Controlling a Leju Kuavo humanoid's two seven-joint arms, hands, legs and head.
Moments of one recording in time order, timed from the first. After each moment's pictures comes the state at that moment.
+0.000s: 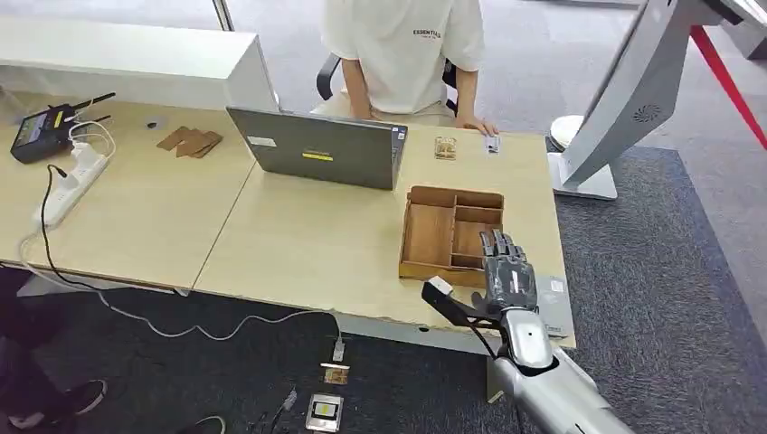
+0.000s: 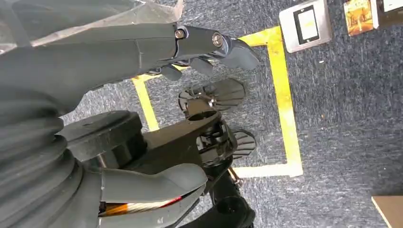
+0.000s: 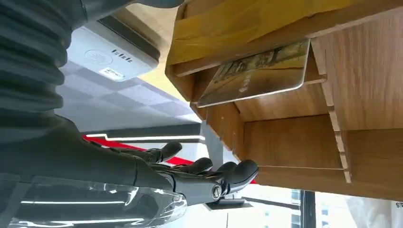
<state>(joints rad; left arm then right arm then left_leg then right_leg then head) -0.20 0.03 -1.05 -0.27 0.70 0.22 -0.10 -0.64 -0.12 0.94 -0.67 1.02 -0.47 0.30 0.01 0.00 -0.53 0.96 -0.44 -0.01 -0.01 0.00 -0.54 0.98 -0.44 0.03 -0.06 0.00</state>
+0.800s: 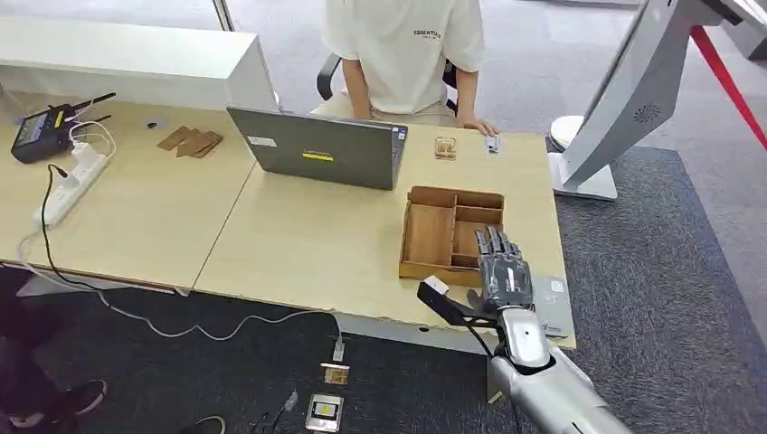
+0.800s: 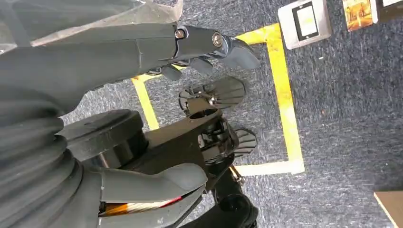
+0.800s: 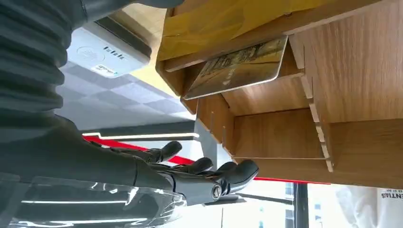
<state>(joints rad) -0.20 0.03 -1.05 -0.27 0.68 0.21 -0.10 -0.64 -0.11 0.94 -0.67 1.03 -0.48 0.29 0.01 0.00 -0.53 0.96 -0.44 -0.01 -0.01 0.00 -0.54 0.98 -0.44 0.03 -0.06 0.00</state>
